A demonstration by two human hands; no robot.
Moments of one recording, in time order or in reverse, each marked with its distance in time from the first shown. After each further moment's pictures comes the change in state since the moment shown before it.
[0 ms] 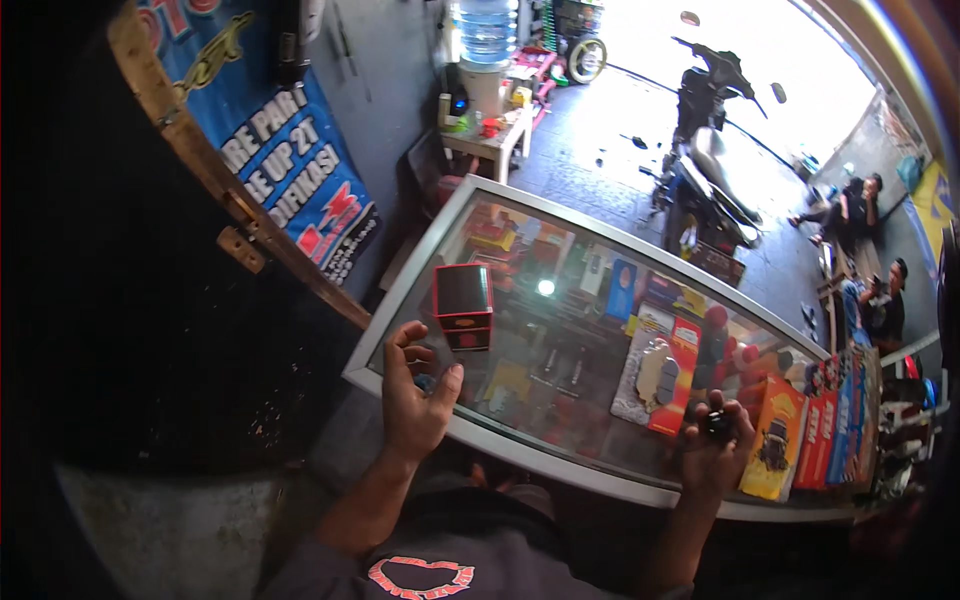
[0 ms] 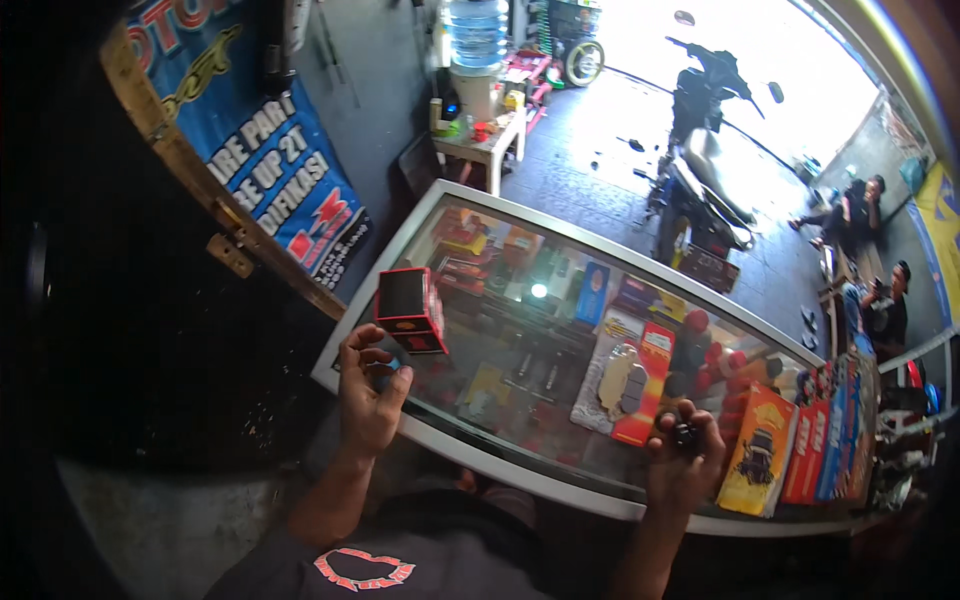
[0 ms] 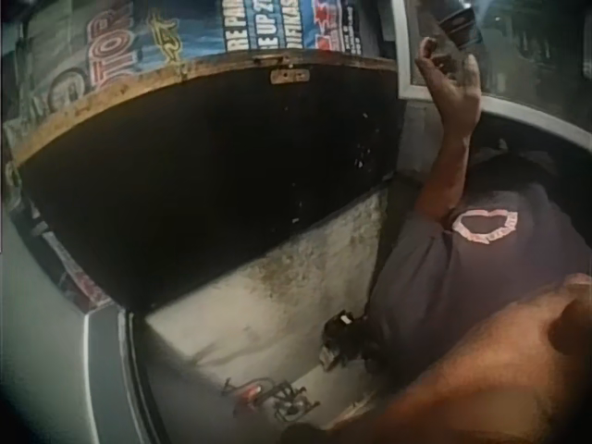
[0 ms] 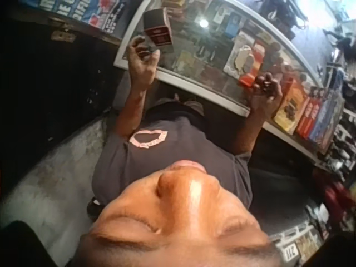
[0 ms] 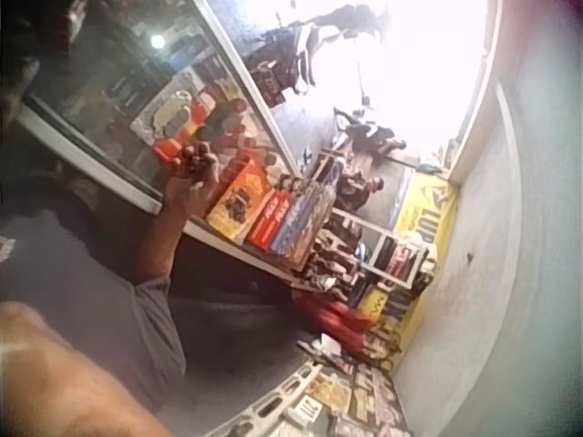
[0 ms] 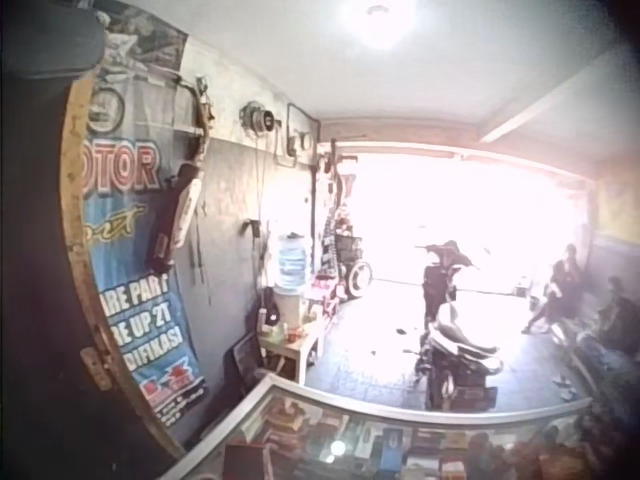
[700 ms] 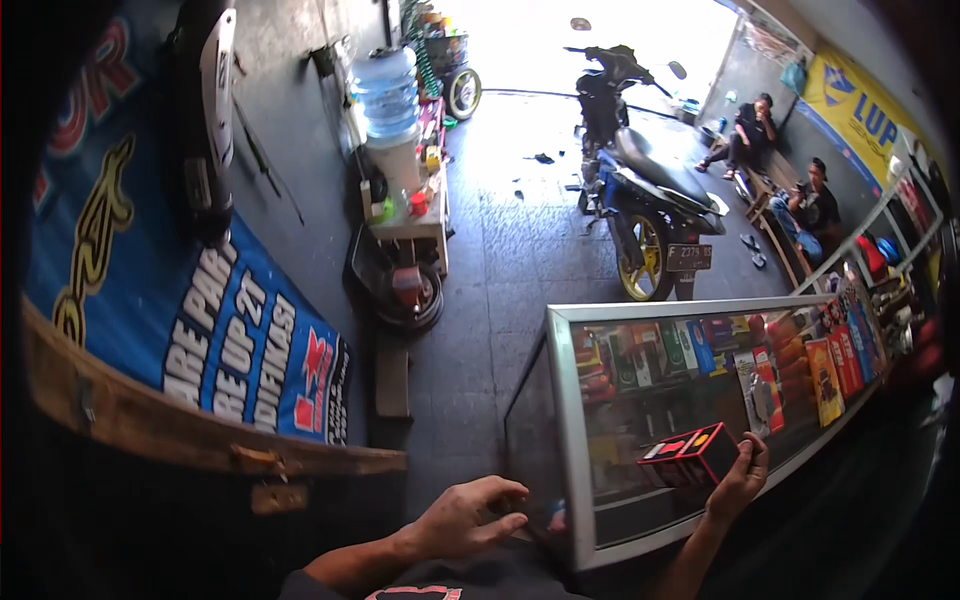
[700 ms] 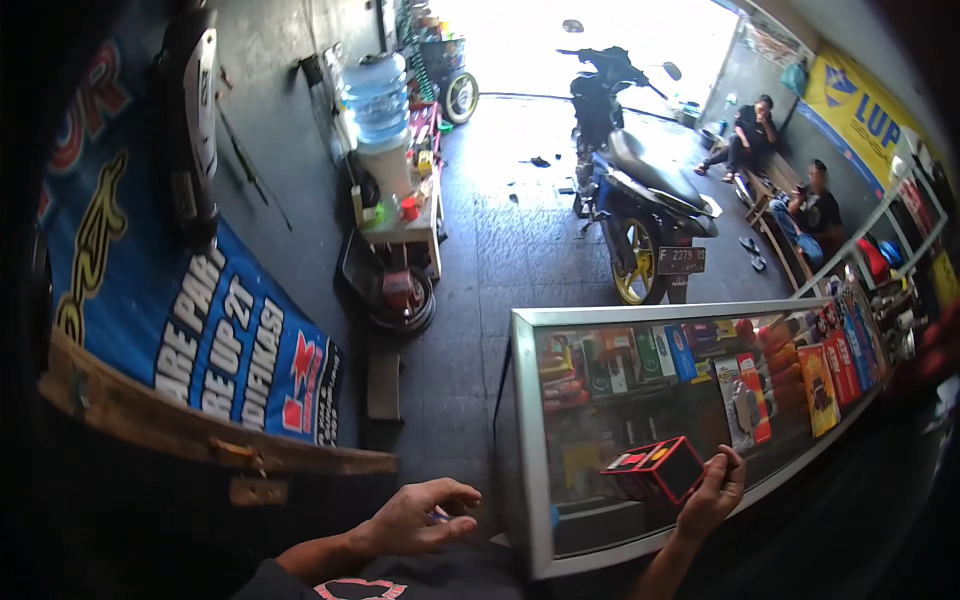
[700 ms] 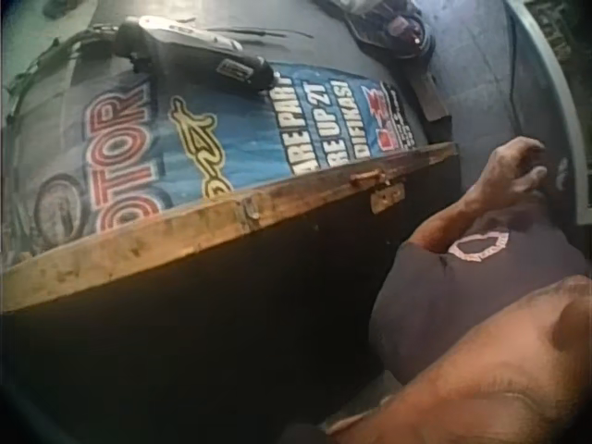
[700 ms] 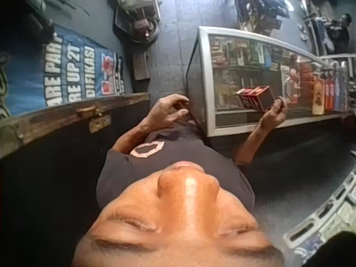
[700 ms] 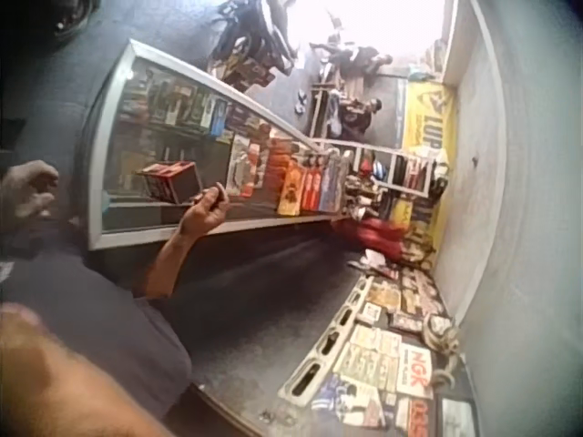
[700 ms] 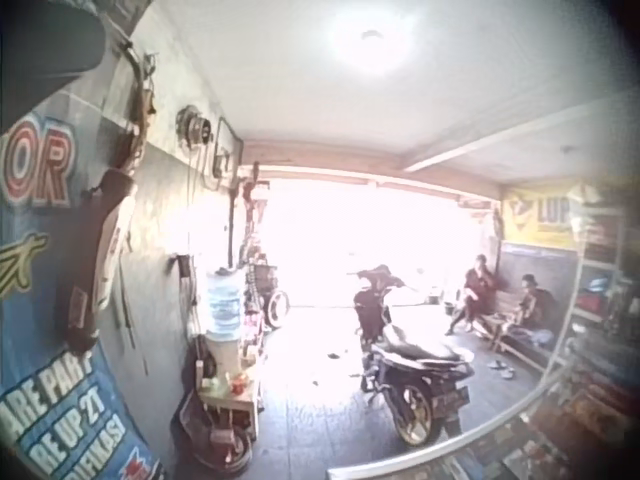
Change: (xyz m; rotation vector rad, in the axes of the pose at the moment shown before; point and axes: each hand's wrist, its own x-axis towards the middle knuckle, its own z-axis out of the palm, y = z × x) left_hand 0.242 -0.101 -0.170 -0.105 -1.338 0.079; right_hand -0.048 0.203 0.164 -1.024 0.687 -0.828
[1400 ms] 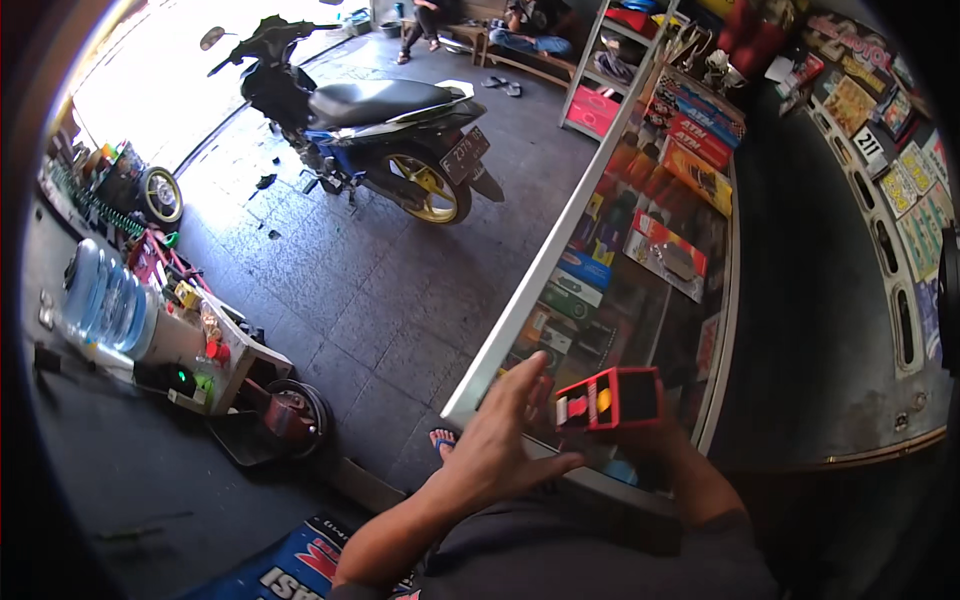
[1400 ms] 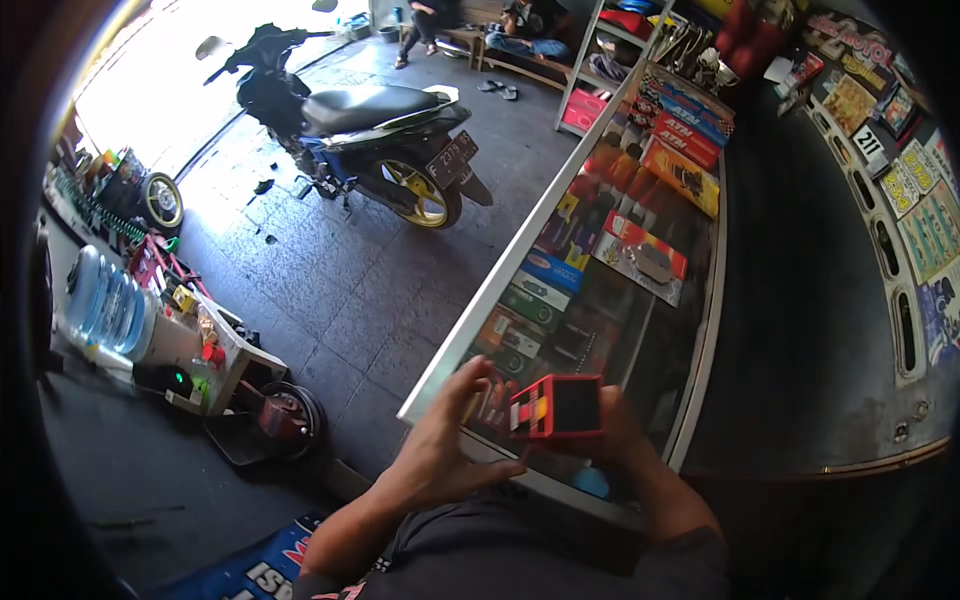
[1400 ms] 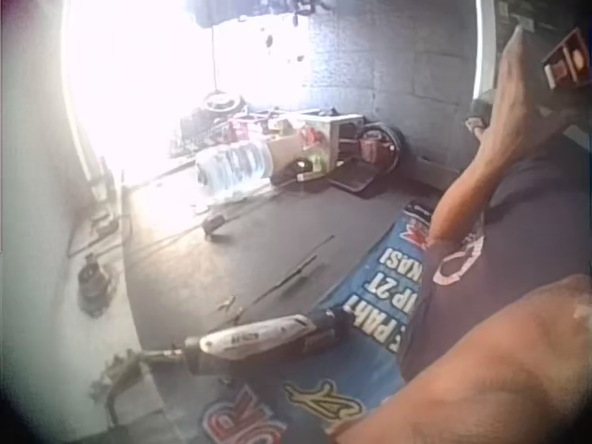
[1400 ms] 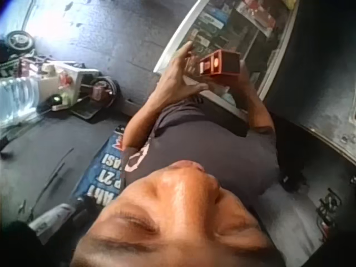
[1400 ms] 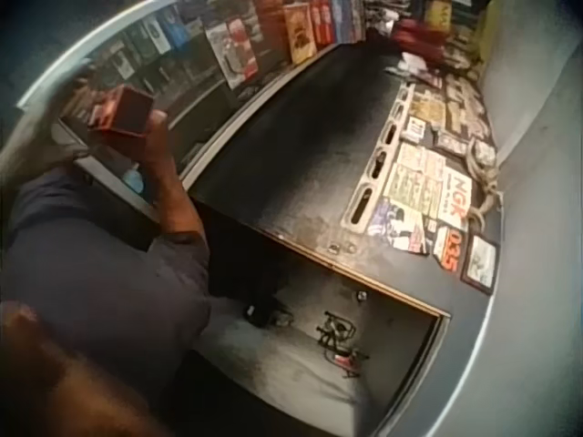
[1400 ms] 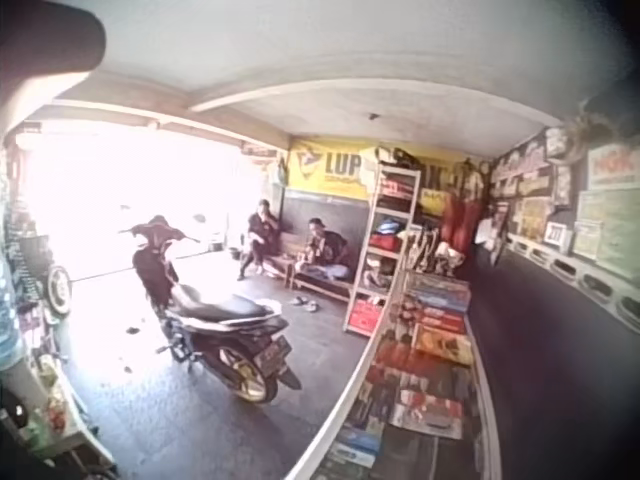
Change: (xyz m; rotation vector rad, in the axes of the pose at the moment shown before) left_hand 0.274 0.013 -0.088 -0.096 -0.494 0.404; right_hand -0.028 -0.079 0.133 -0.321 -0.547 0.196
